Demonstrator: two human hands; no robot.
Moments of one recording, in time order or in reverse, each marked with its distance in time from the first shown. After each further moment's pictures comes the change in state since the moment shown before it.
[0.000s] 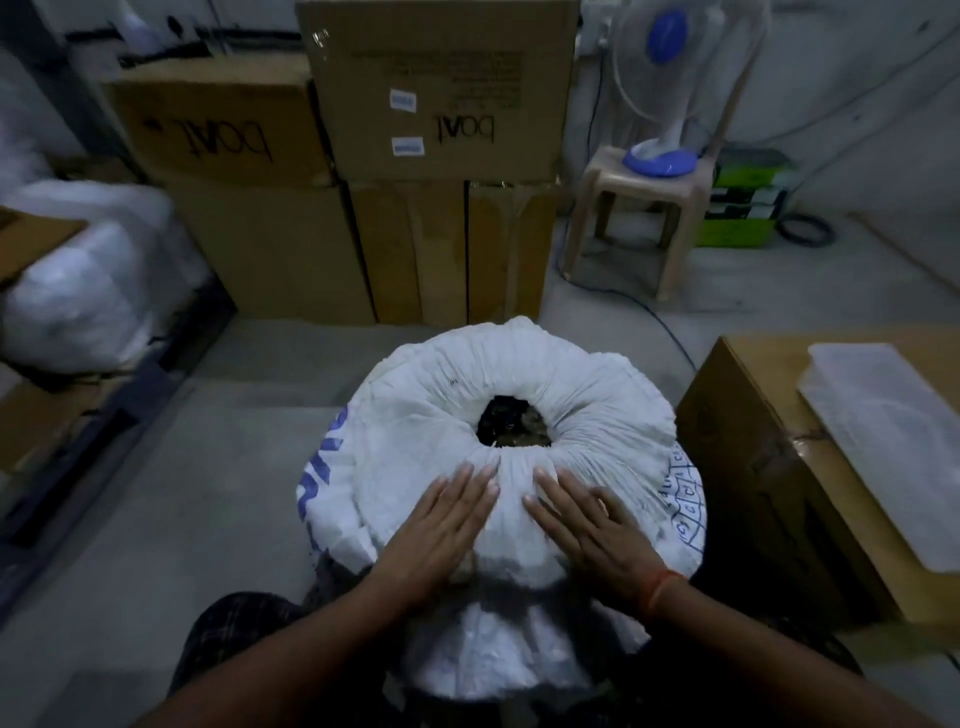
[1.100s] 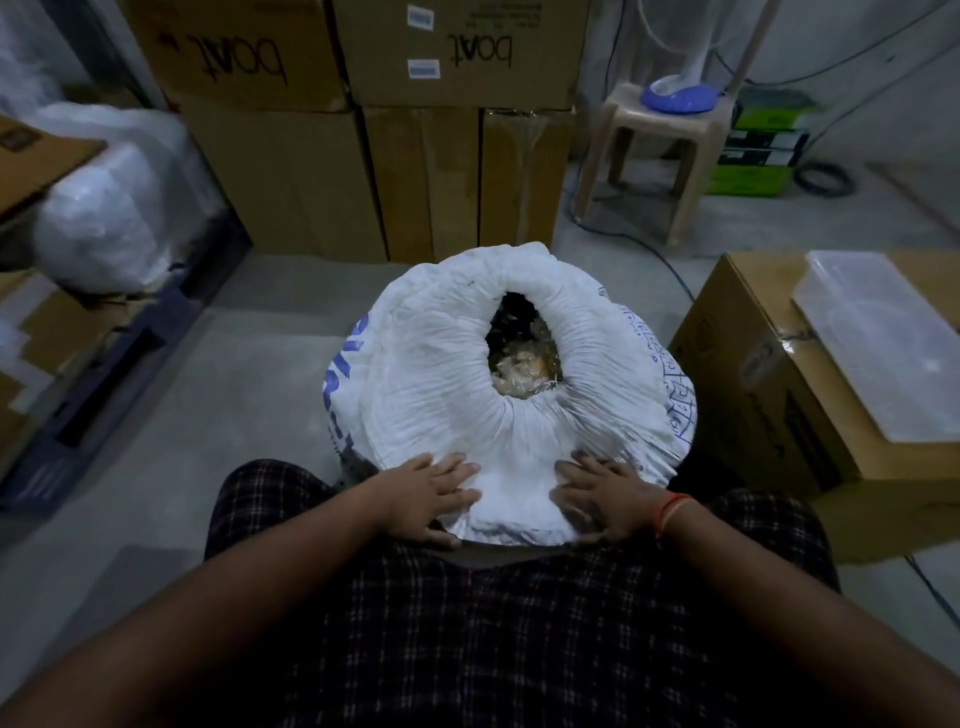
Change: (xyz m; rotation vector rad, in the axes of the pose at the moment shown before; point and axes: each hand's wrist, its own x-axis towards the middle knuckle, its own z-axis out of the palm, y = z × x) left_hand -0.079 0.016 0.008 -0.122 -0.578 0.249; right_hand -0.052 -0.026 -0.003 0.172 -0.852 -0.101
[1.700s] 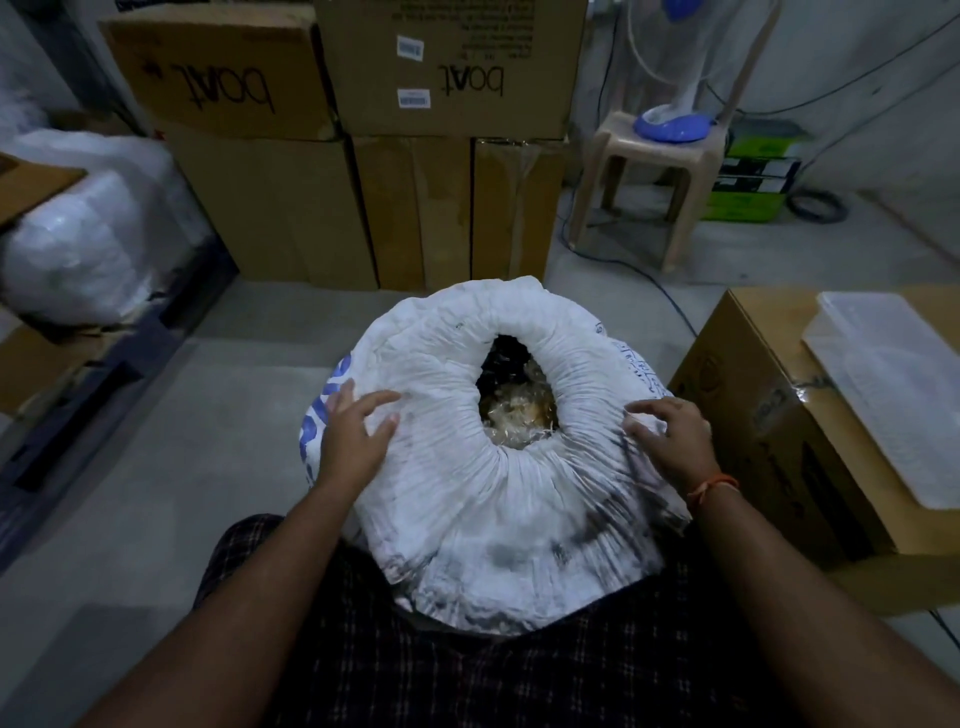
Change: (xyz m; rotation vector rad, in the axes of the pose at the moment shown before) left_hand 0.030 -0.093 -0.036 -0.997 1.068 -0.721; right_hand 0.027 0.124 -0.031 0.860 0.964 0.551
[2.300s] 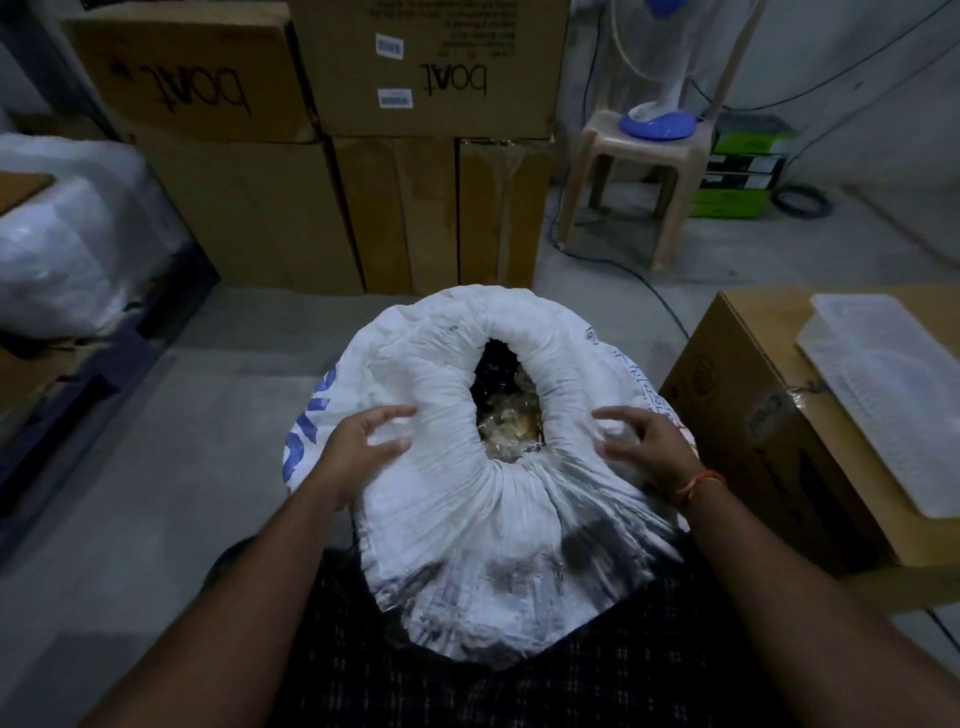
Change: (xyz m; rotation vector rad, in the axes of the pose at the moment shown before) left_hand 0.028 -0.006 0.011 -0.273 -0.325 -0.121; right_hand 0.009 -0.021 0.001 0.206 -0.225 0.019
